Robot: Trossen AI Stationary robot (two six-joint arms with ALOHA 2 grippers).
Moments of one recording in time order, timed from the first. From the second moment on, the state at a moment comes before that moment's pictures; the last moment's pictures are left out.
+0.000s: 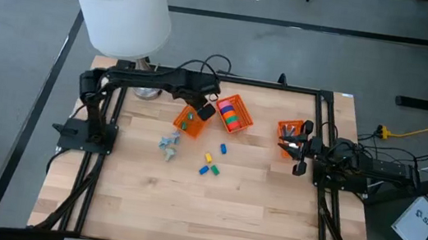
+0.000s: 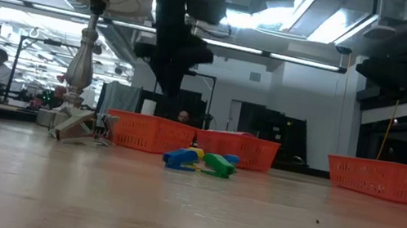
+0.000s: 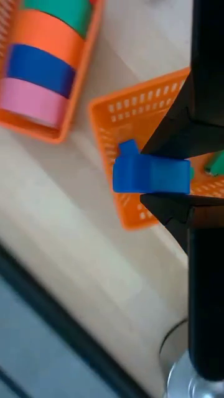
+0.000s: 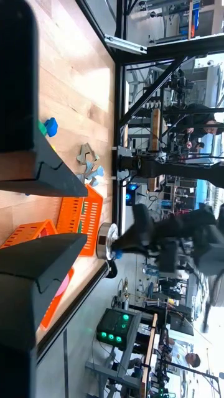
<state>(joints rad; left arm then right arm) 0.36 1.80 1.46 -0.89 -0.30 -0.44 -0.04 0.00 0.01 0.04 0.08 -0.06</state>
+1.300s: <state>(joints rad) 0.33 1.97 1.46 -0.92 -0.20 -0.41 -0.04 0.00 0.01 0.04 0.08 -0.06</state>
